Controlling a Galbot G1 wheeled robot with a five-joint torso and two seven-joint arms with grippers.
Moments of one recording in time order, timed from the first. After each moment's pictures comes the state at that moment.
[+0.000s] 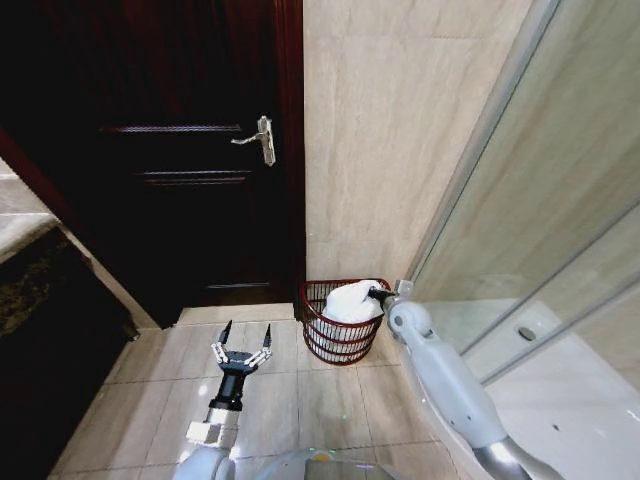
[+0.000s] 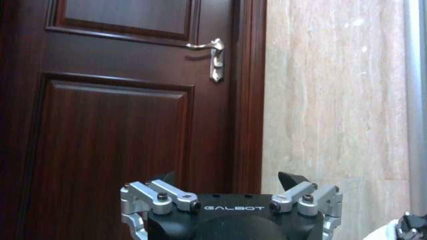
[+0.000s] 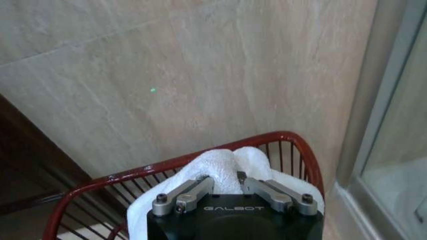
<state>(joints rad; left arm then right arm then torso) 1.81 -1.53 -0.56 -2.08 -0.12 -0.46 0.11 -0.77 1.18 0.15 1.55 0.96 -0.59 0.48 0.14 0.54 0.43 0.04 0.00</state>
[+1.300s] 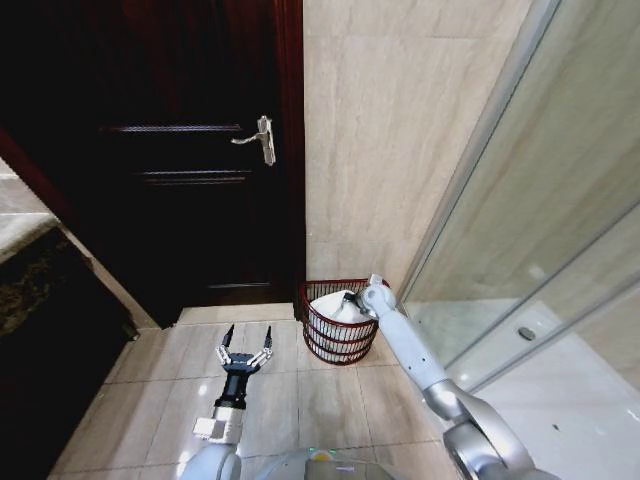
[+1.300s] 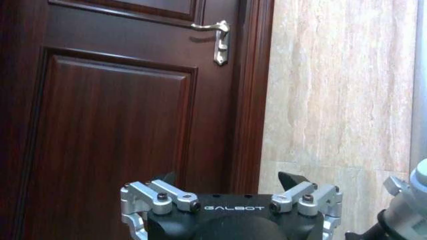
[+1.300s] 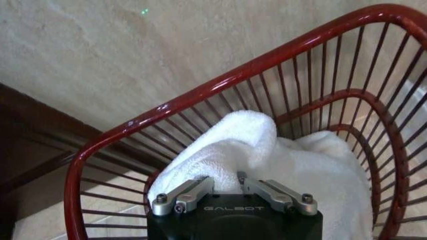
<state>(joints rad) 1.79 -1.53 -0.54 -2.02 -0.15 -0.46 0.10 -0.57 1.39 0.08 1.16 1.17 -0.69 0.57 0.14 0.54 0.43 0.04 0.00</state>
